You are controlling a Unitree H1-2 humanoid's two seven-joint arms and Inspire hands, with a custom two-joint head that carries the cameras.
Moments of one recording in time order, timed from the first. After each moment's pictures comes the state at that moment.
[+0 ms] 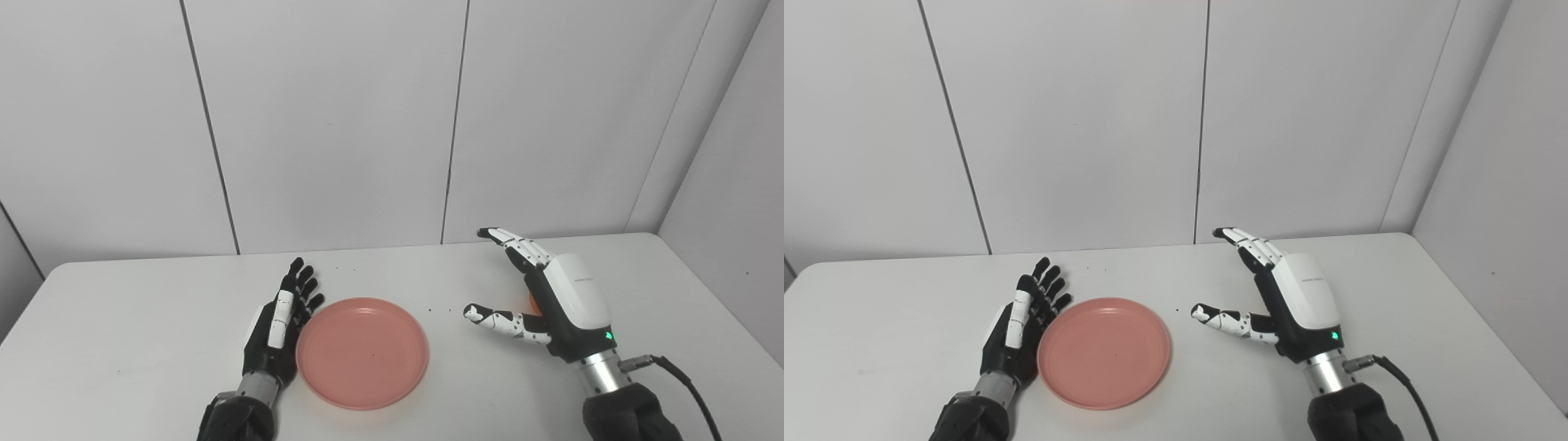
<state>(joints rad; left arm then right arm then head) -0.49 -0.04 0.06 0.52 -0.24 -0.07 -0.23 -0.28 -0.28 0.02 -0.19 -0.81 -0.16 -0.05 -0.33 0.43</state>
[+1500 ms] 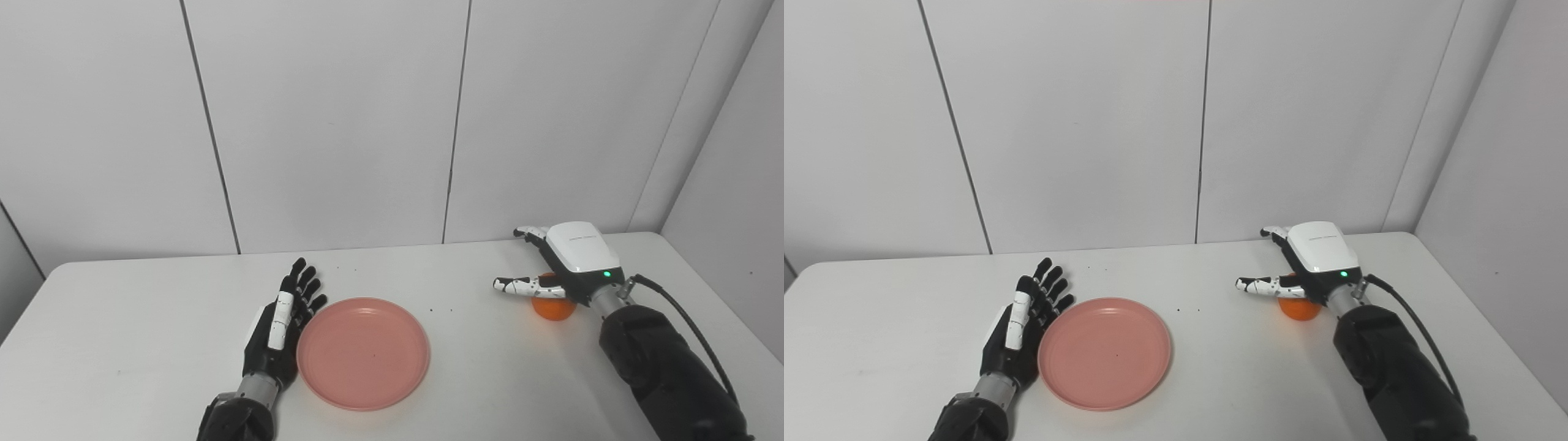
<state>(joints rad) -0.48 -0.04 0.07 0.50 -0.24 -0.05 -0.24 -0.52 -0.50 0.13 0.30 -0.98 -0.01 0.01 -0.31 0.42</state>
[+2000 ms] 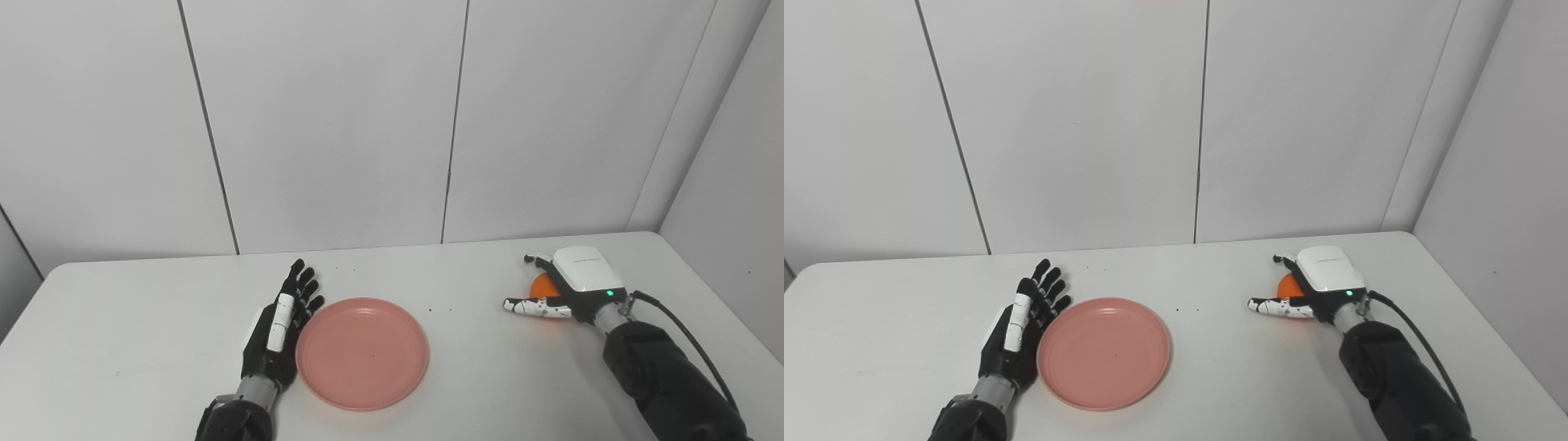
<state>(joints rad) -0.47 -0.04 0.07 0.48 -0.24 -0.05 -0.24 -0.52 -0.51 0.18 0.45 -0.94 0.00 -0.02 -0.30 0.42</state>
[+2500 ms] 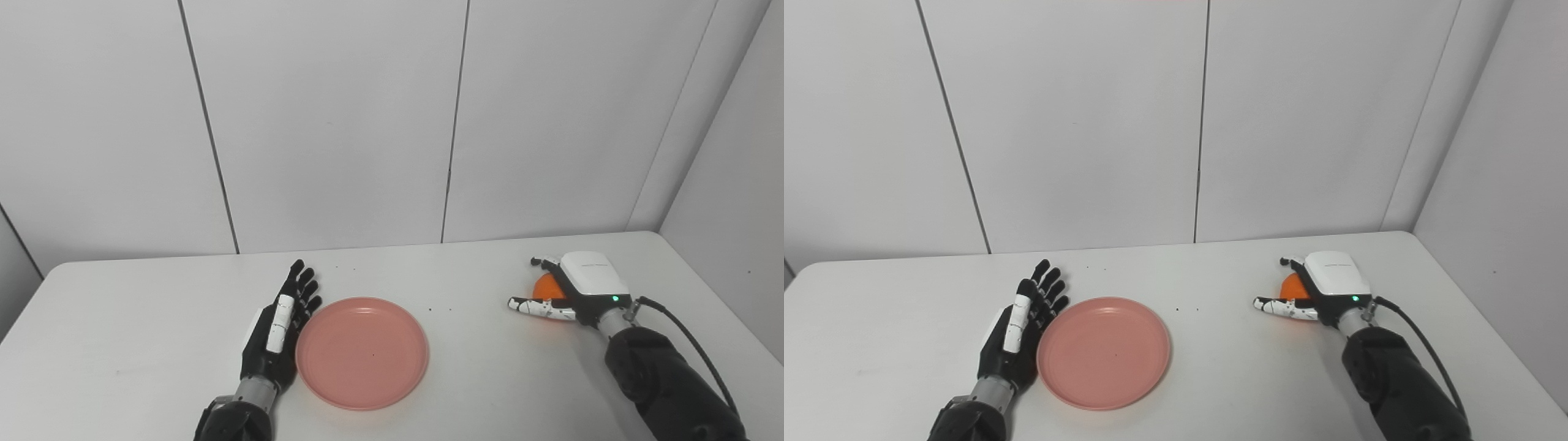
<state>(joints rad) -0.46 -0.04 0.06 0.47 -0.24 -0.04 -0.24 -0.53 -0.51 0.20 0.53 -0.88 0.01 -0.10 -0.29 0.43</state>
